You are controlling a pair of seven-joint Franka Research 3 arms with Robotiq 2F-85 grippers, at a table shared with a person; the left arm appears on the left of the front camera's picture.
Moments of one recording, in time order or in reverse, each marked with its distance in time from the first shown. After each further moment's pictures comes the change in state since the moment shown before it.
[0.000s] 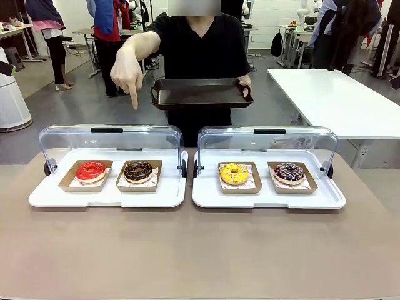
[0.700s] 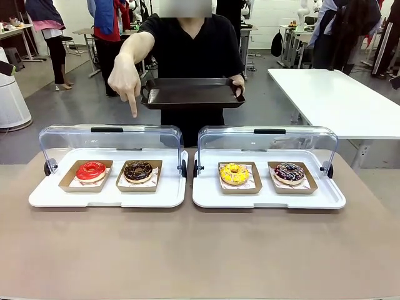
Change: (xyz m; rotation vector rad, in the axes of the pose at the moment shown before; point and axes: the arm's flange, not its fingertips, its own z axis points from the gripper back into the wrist) left arm 0.000 0.000 0.000 0.000 0.000 0.000; right arm 0.000 0.000 0.000 0.000 -0.001 0.000
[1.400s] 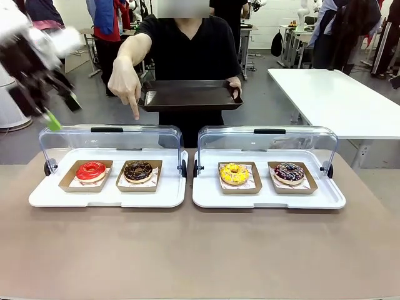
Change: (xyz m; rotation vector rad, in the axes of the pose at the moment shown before) left arm 0.065 -0.036 -0.190 -0.075 0.729 -0.385; right arm 0.001 0.000 0.000 -0.001 0.000 0.000
